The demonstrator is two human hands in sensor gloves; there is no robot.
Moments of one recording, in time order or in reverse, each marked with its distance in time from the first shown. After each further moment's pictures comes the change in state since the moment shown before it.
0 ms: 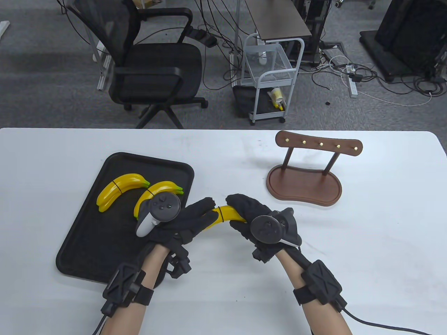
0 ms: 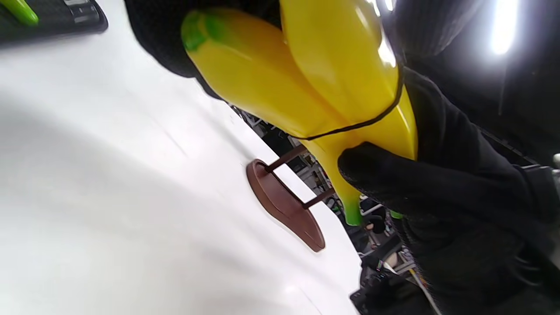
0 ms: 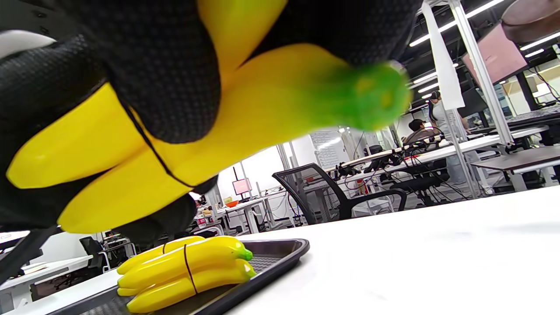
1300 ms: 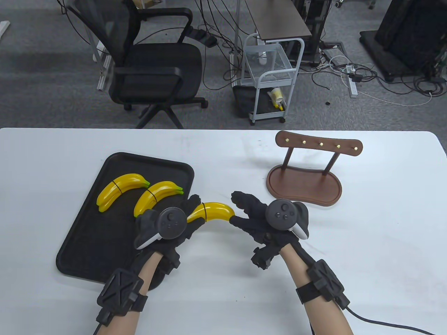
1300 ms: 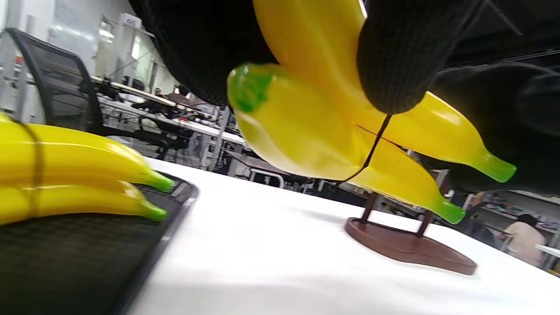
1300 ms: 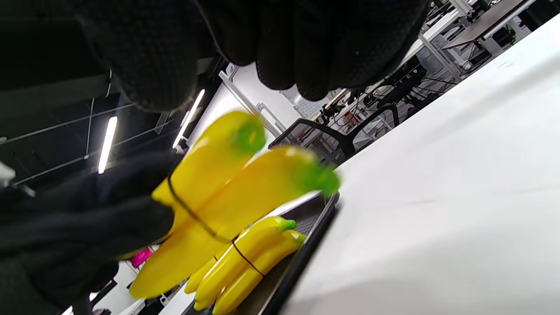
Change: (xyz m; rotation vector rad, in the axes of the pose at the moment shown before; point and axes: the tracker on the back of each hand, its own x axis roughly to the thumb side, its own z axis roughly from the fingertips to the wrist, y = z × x) left_hand 0.008 0.012 0.029 0.248 0.084 -0.601; right_hand -0.031 0.001 0.001 0.106 0.168 -0.429
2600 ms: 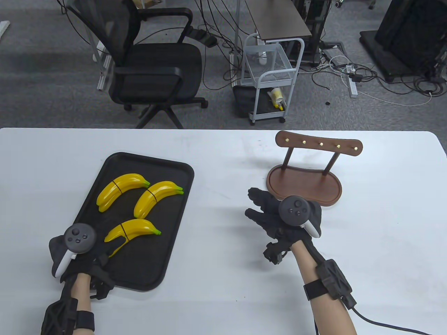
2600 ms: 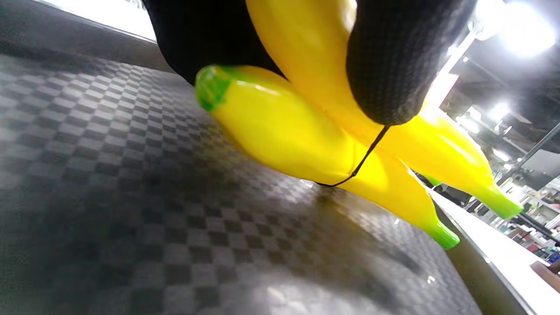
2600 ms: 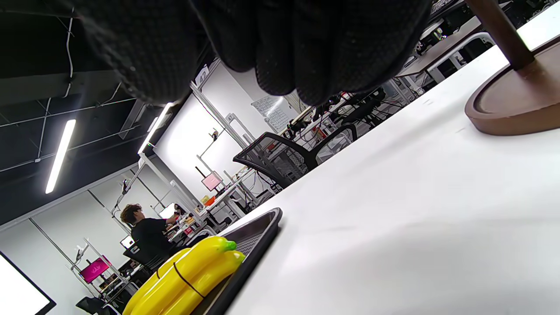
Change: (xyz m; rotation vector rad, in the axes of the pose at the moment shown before) left_hand -0.182 -0.010 0.102 -0.077 0.461 0.206; right_hand -0.031 -0.016 0.006 -0.028 0.097 0.080
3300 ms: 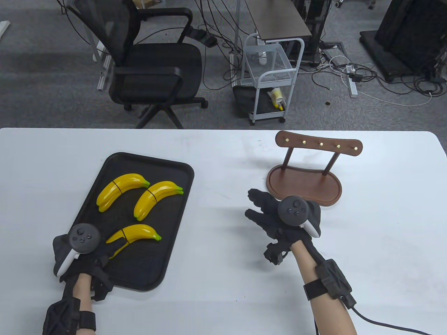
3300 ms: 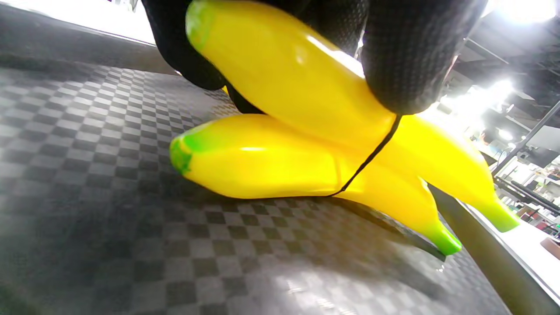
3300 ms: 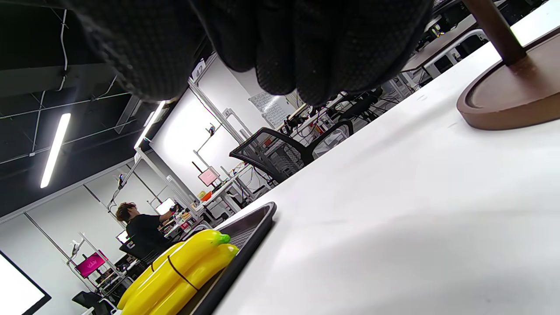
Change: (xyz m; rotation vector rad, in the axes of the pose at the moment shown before) left_hand 0.003 0.000 -0.001 -0.012 -0.014 -0.055; right_hand -0.001 0.002 0.000 0.015 0.009 0.009
